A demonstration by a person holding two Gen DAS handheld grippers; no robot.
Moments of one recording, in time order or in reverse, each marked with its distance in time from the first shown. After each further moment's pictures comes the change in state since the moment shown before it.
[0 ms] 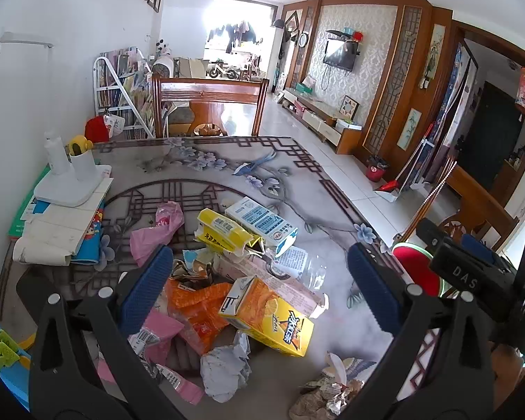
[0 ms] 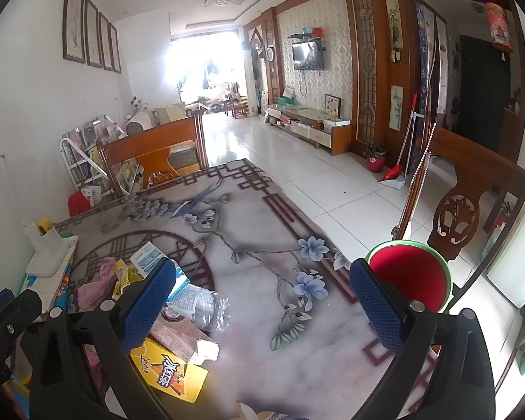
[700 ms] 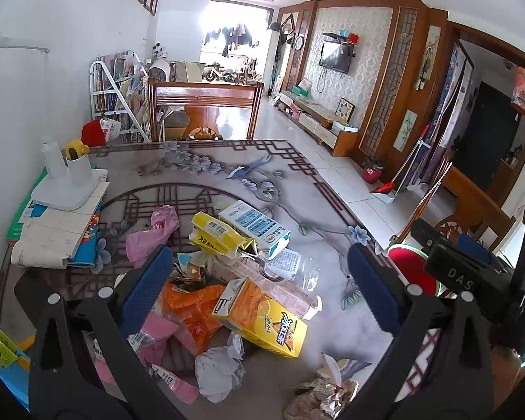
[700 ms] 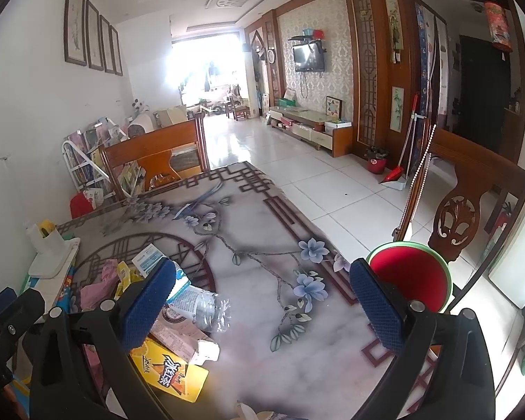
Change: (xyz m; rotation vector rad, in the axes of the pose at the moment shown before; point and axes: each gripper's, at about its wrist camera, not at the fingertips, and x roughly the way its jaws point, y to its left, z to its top) left arm -0.003 -0.008 0.000 0.011 -0.014 -0.009; right arm -0.002 0.000 0.002 0.004 -0.005 0.002
